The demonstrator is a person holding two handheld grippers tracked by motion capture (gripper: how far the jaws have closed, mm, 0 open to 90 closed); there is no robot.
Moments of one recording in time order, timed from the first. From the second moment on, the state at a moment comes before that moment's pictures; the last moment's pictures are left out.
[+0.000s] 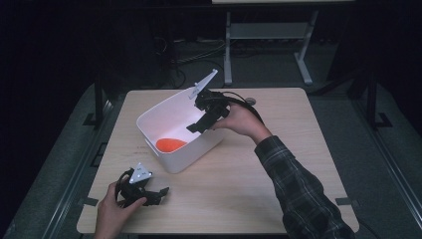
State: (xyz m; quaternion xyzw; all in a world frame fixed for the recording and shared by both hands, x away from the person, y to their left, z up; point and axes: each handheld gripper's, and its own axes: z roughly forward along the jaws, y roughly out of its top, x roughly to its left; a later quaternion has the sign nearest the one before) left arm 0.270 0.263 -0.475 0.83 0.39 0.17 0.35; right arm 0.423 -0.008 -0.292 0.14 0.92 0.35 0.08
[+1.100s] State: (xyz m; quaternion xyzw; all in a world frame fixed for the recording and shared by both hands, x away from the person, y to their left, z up) left arm 0.270 0.263 -0.475 0.83 0.39 0.17 0.35; right arm 0.381 -0.104 -0.350 0.23 0.89 0.39 0.09
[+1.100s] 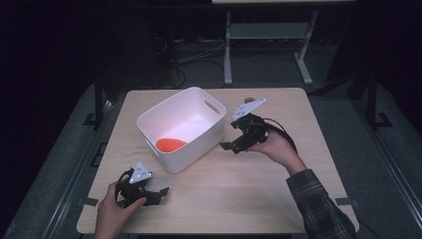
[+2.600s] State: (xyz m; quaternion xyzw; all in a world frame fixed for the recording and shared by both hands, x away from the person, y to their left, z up) left arm 0.270 0.263 -0.475 0.83 0.39 0.17 0.36; right arm 0.297 -0.194 -0.471 0.38 0.85 0.35 0.15
